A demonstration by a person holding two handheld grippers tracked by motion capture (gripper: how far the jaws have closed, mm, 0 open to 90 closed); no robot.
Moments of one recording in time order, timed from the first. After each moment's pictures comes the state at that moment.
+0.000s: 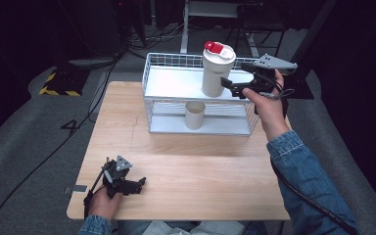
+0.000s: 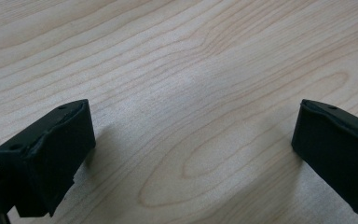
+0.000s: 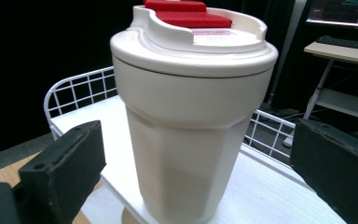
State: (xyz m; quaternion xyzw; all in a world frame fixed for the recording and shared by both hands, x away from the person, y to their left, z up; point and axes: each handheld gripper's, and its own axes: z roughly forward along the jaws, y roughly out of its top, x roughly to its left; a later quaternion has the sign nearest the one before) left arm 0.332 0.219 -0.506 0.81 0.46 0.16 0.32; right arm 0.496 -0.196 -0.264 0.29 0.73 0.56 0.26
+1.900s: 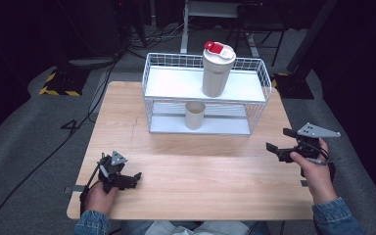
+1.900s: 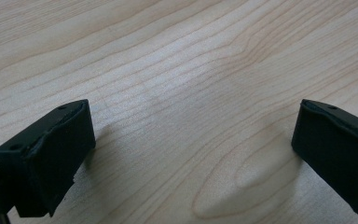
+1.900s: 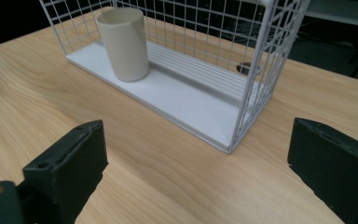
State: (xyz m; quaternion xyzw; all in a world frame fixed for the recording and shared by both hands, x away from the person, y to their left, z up) left arm 0.346 0.236 -0.506 0.81 0.47 0.17 0.31; right arm 0.391 -0.342 -0.390 0.37 0.77 0.47 0.22
